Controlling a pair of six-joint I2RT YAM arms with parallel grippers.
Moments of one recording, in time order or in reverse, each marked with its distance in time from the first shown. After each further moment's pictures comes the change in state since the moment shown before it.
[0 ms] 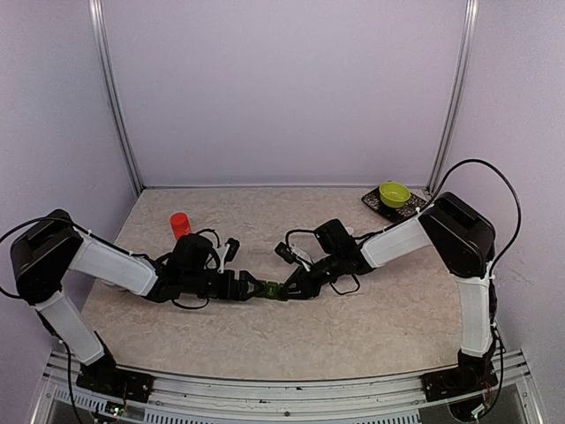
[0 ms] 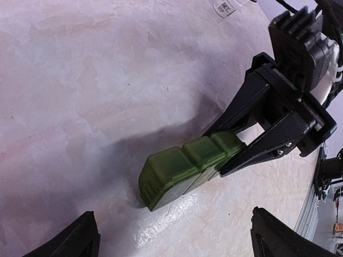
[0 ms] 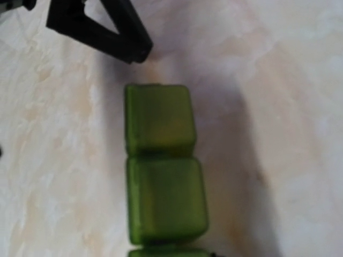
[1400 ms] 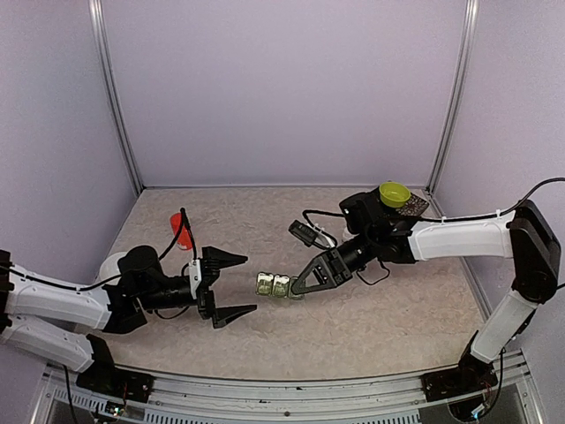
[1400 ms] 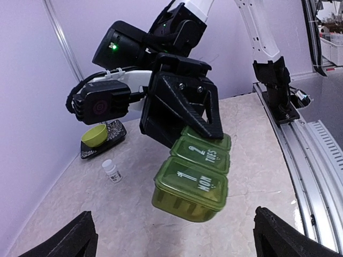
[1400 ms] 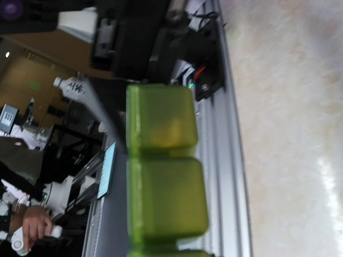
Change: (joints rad) left arm -0.180 -0.486 -0.298 0.443 0.119 0.897; right arm 0.032 -0.465 -0.154 -0.126 -0.444 0.418
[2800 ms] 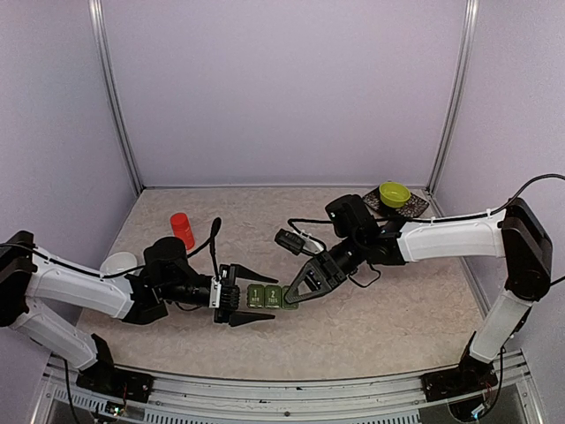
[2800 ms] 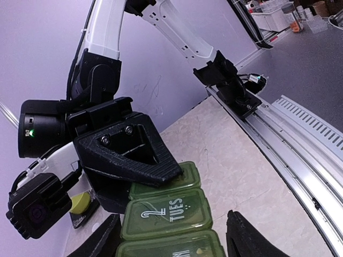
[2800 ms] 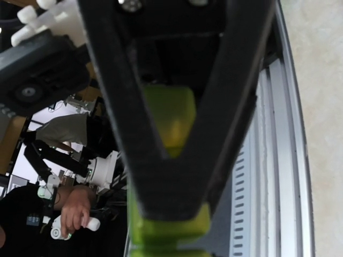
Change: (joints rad) left arm -0.043 0.218 0.175 -0.023 0.262 0.377; right arm 0.070 0.050 0.068 -0.037 -0.113 0.074
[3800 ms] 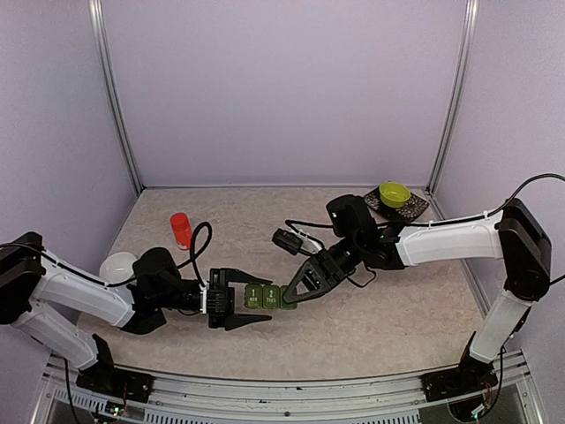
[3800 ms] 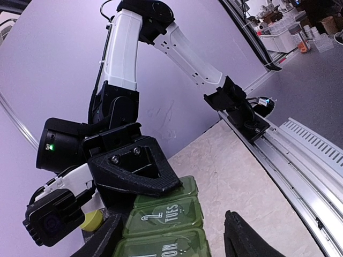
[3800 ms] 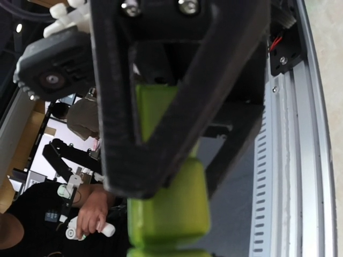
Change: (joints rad) left arm -0.021 0.026 -0.092 0.302 -0.002 -0.080; right arm 0.004 0.006 -0.027 0.168 -0.048 0.140
